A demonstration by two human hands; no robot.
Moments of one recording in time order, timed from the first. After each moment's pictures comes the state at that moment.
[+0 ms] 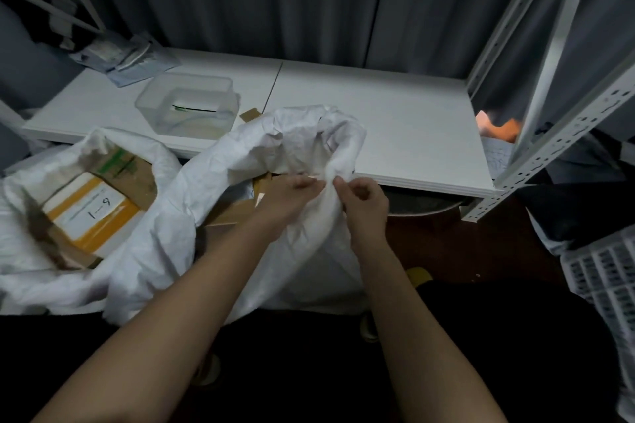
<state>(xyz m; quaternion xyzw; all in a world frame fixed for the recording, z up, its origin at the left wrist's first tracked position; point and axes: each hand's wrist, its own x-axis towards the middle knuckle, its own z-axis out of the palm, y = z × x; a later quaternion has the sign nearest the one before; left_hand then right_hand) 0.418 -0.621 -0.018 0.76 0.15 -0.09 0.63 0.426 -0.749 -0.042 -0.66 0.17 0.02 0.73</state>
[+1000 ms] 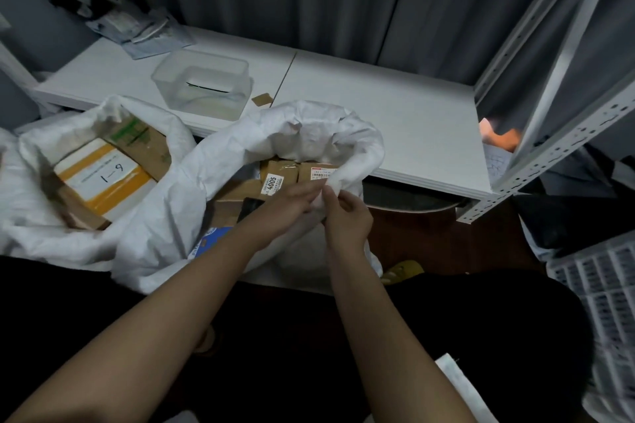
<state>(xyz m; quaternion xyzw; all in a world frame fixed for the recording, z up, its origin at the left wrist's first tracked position) 0.358 -0.609 -0.014 0.71 0.06 -0.14 0.69 0.371 -0.711 -0.048 -0.66 0.22 0.03 0.71</state>
